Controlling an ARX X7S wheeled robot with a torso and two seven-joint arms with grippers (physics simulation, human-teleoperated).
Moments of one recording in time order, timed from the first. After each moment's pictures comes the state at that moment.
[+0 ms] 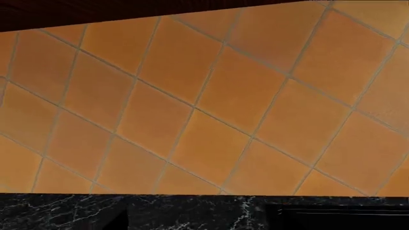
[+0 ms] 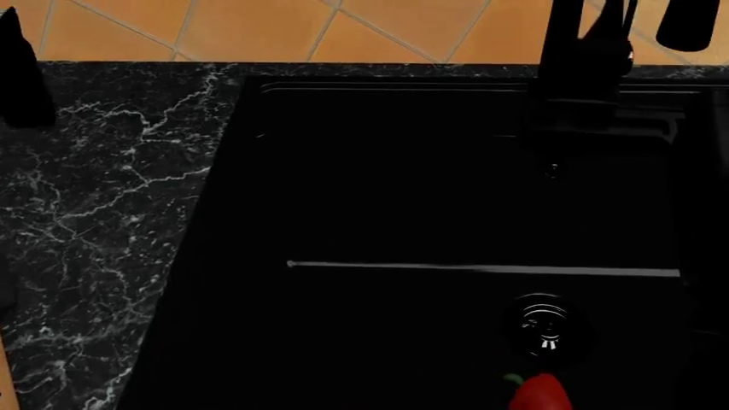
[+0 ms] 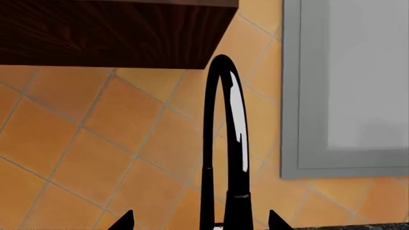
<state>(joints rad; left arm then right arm) -1.03 -0.27 -0.02 0.49 -0.39 -1.38 -0.27 0.99 0.43 0.25 -0.74 0.98 1.41 0.61</state>
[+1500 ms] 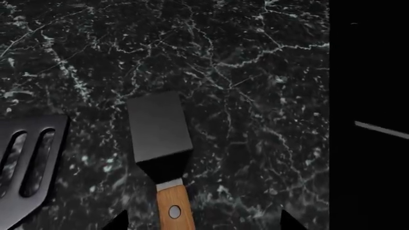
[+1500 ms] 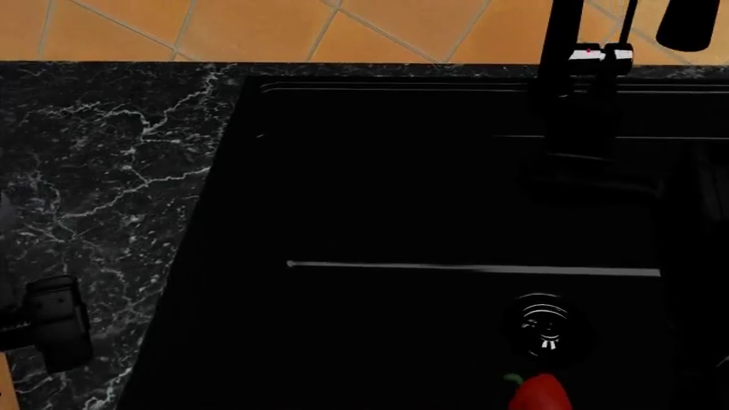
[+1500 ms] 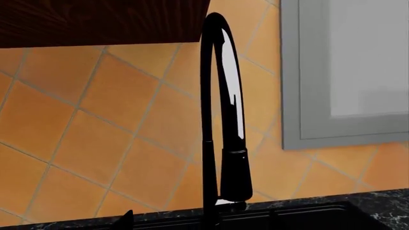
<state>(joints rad) -0.95 -0.86 0.69 0.38 -2.04 -0.60 -1.55 0.80 0.45 0.24 -0.72 0.97 1.25 0.58</state>
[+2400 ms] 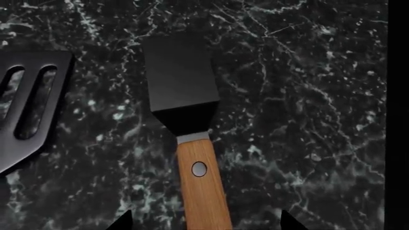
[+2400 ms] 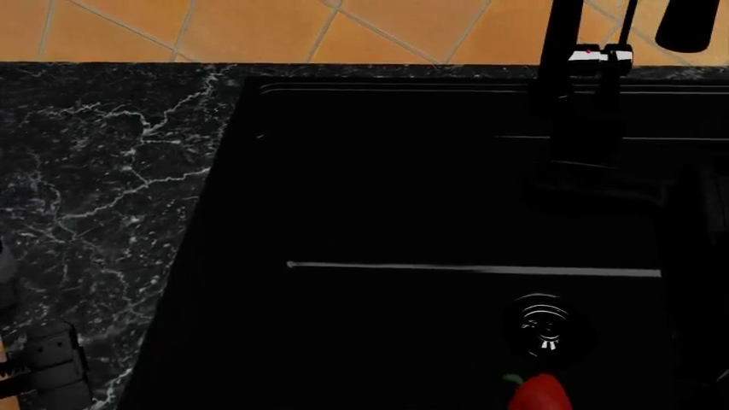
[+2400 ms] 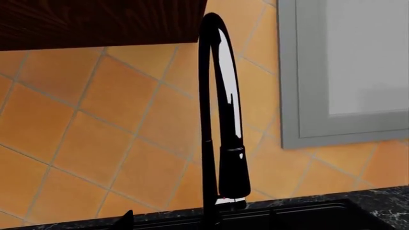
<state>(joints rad) -0.87 -0.92 0.81 0.41 -2.04 -0.42 -1.52 0.77 0.47 0.24 -0.72 1.00 1.20 0.61</state>
